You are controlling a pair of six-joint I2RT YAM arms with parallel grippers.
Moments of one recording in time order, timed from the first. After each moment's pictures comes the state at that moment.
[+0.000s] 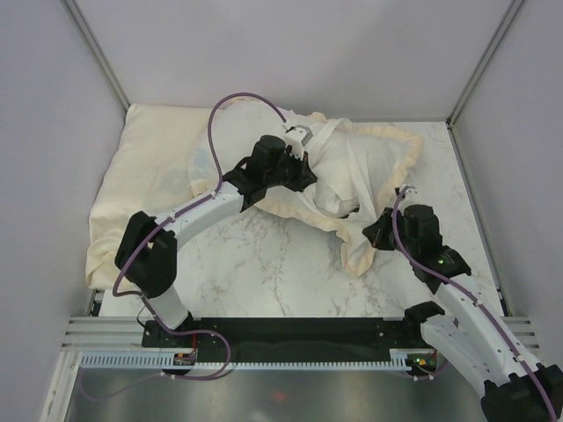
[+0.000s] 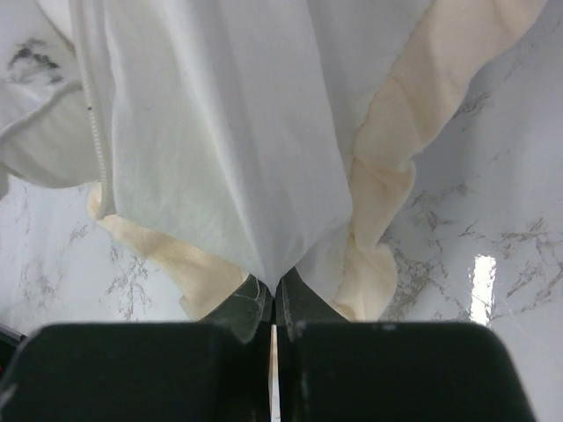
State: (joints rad) left arm -0.67 1.72 1.34 -0.05 0.20 -0.23; right arm 0.30 0.73 0.56 -0.38 -0.12 0.48
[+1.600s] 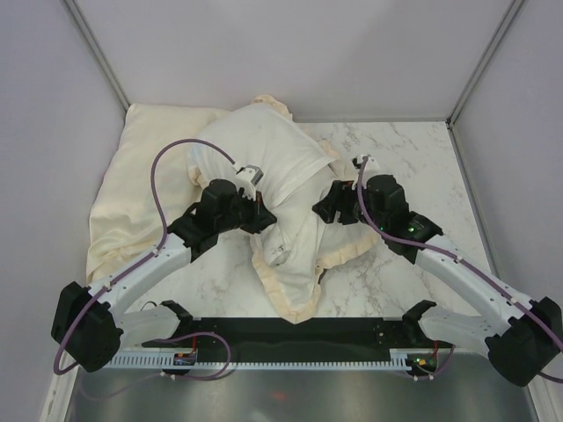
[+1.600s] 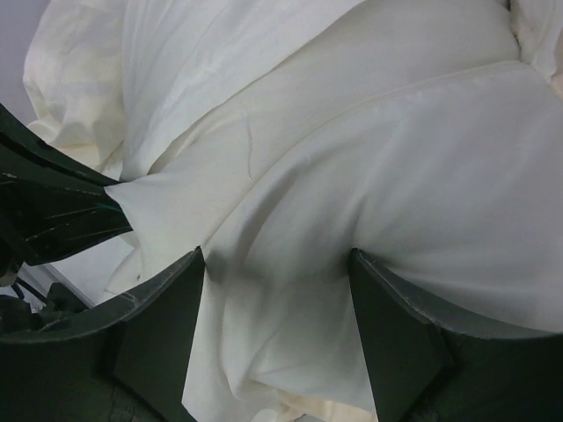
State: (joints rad) left arm -0.60 1.14 0.80 -0.14 0.23 -0.35; right arm 0.57 1.06 0.85 -0.20 -0.12 0.52
